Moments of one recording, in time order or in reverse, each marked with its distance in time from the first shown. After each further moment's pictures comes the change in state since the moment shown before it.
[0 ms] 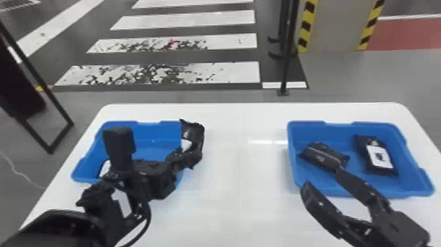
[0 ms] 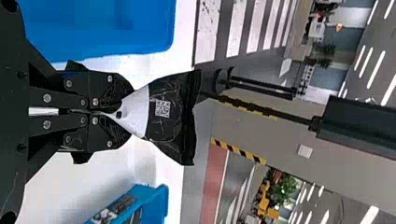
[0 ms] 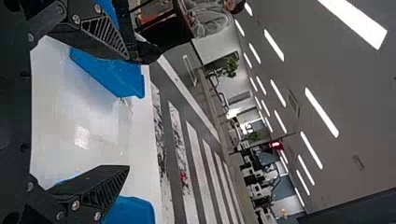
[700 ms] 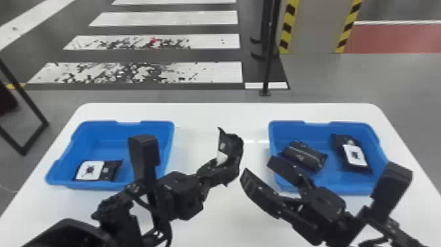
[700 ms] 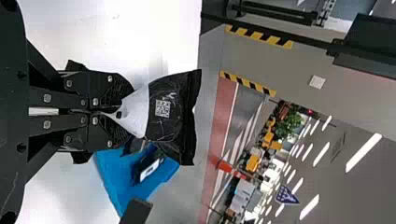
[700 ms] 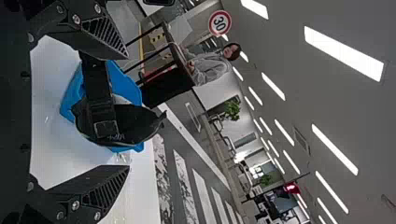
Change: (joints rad) left arm 0.025 0.006 -0.193 -0.052 0.059 0.008 -0.065; right arm -0.193 -0.063 0.143 0.116 -0.121 0.073 0.007
